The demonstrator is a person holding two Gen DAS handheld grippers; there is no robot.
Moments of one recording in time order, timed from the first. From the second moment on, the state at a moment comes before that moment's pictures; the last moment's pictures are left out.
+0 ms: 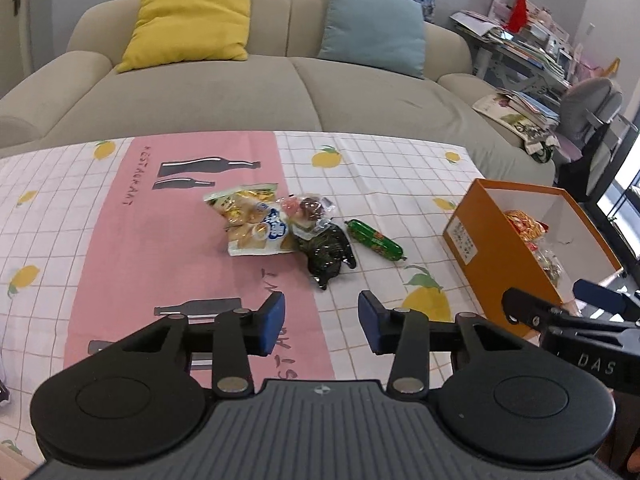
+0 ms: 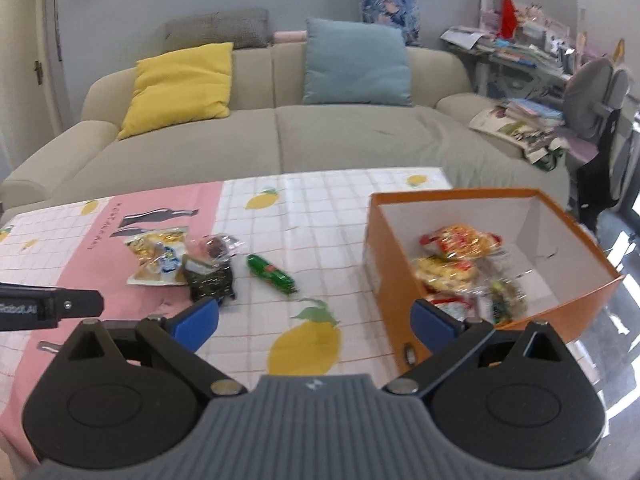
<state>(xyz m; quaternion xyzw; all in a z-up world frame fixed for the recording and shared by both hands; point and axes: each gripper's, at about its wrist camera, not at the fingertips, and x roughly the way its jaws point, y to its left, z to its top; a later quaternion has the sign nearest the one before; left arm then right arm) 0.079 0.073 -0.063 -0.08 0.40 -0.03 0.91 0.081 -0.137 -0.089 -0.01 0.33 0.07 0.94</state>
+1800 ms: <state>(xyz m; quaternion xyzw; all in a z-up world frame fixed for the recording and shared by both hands) 0.247 0.146 -0.175 -0.20 0.47 0.02 0.86 0.263 -0.008 -0.209 -0.07 0.46 0.18 0.87</state>
